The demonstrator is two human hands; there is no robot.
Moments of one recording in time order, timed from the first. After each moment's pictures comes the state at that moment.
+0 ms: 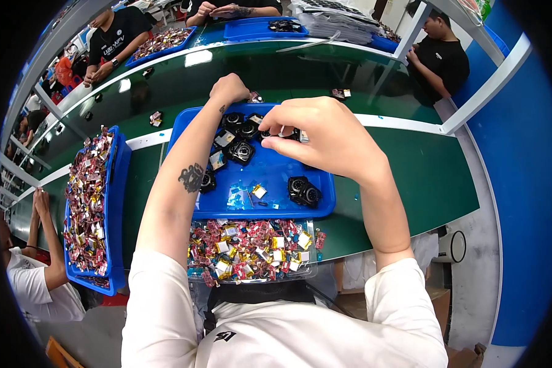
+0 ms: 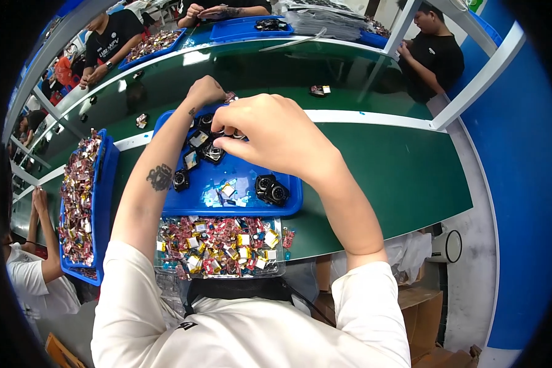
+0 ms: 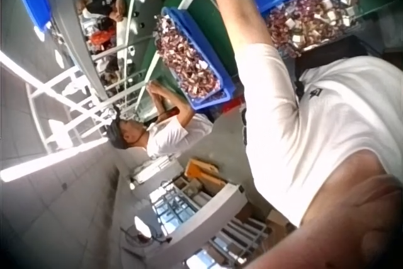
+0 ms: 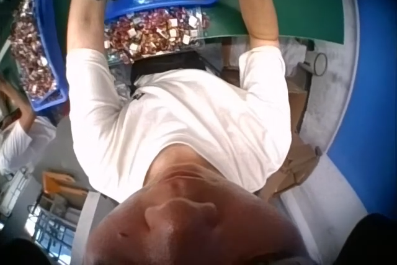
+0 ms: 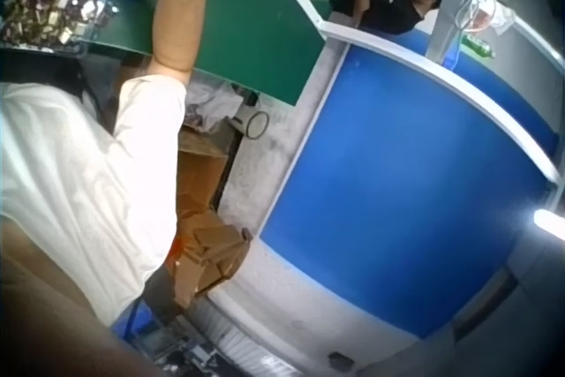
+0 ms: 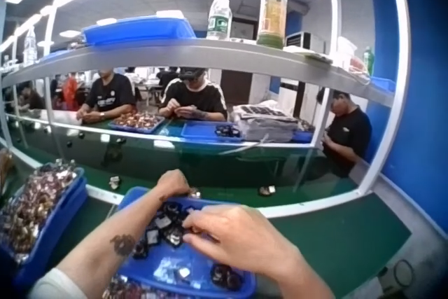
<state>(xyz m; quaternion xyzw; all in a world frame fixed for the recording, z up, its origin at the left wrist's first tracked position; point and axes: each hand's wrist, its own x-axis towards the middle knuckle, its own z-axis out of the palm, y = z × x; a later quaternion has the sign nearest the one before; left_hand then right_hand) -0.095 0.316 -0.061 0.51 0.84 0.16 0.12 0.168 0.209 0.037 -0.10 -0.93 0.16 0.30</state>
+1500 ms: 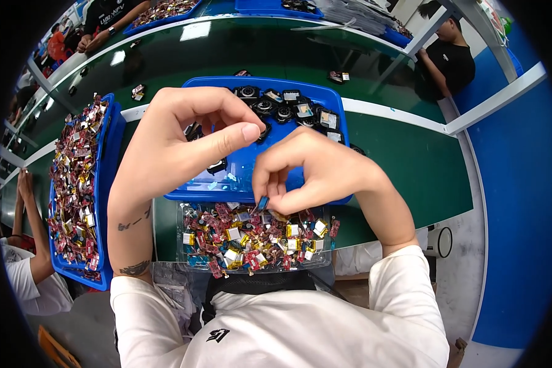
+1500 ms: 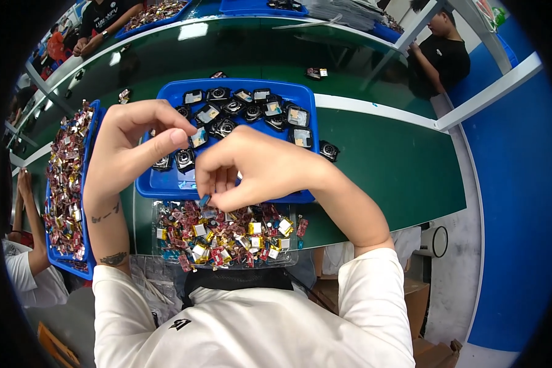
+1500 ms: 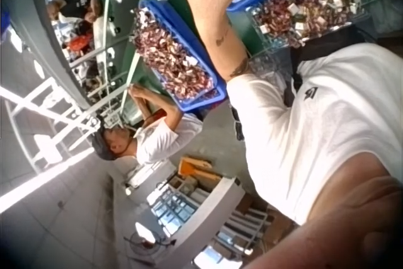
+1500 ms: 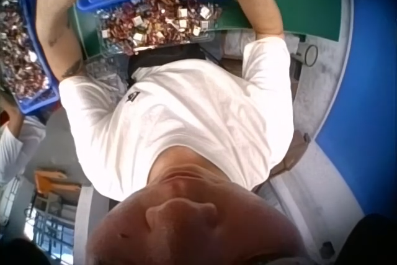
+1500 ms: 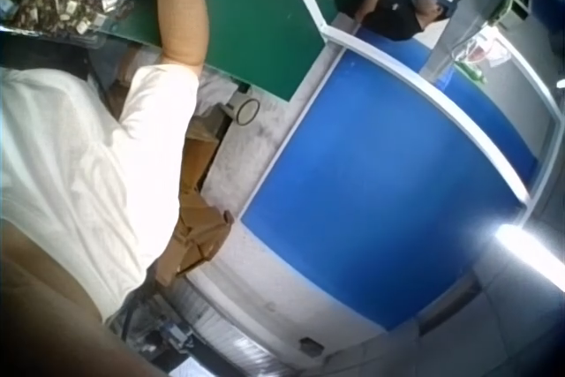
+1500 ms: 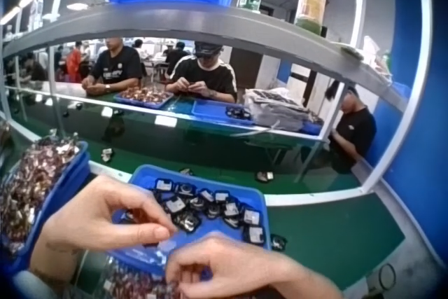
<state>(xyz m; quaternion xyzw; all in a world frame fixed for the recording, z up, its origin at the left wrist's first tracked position) -0.053 0.074 0.034 0.69 0.48 0.48 0.25 0.134 0.181 0.012 0.04 -0.85 0.53 0.04</state>
